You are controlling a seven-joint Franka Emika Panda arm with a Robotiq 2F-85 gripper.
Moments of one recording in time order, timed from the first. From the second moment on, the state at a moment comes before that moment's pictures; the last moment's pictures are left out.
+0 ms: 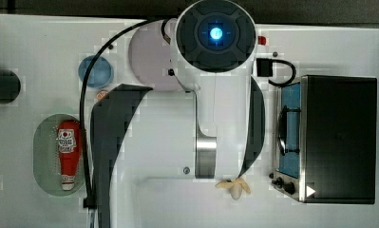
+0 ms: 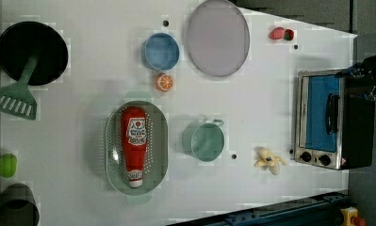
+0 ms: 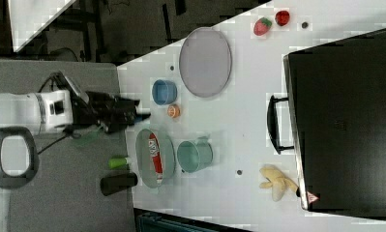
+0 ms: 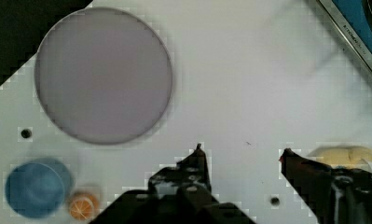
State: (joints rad) arm -0.03 0.02 0.02 -1.79 -0.02 0.21 -0.05
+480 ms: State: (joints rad) arm -0.11 -0.28 0.15 -1.91 0.00 0.02 -0.05
